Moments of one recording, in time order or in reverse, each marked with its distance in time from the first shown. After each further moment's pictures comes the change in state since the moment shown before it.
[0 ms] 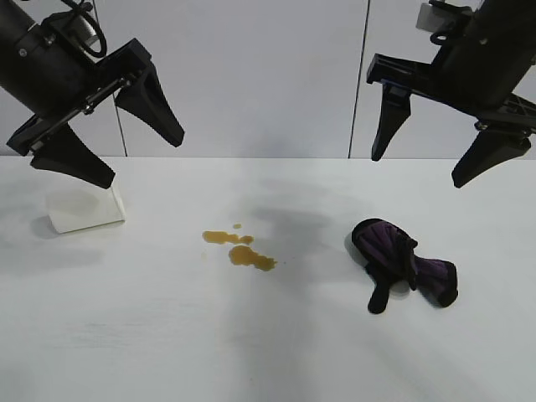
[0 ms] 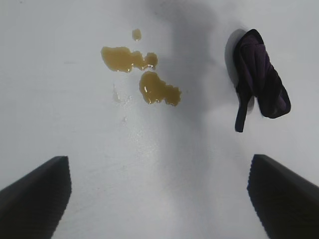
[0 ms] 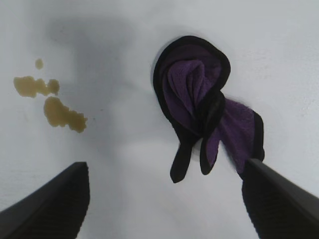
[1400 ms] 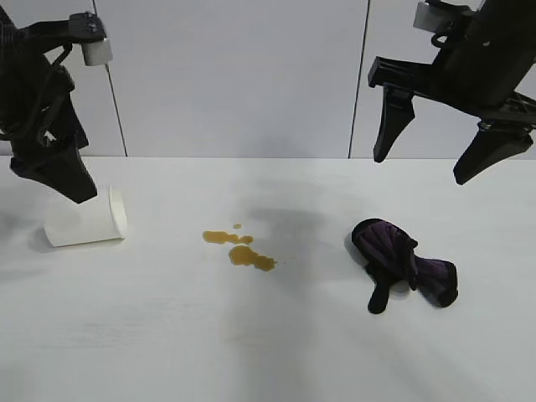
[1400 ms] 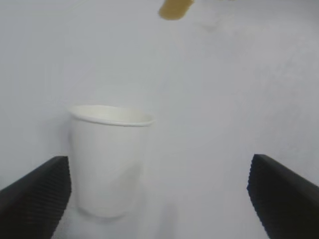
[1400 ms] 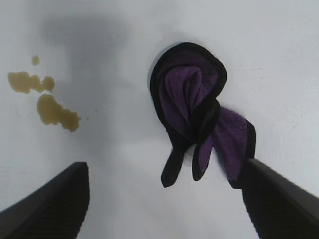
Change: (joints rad) left arm 0.000 0.020 -0.053 0.529 -0.128 0.838; right arm 0.000 0.000 0.000 -0.021 -0.008 -0.066
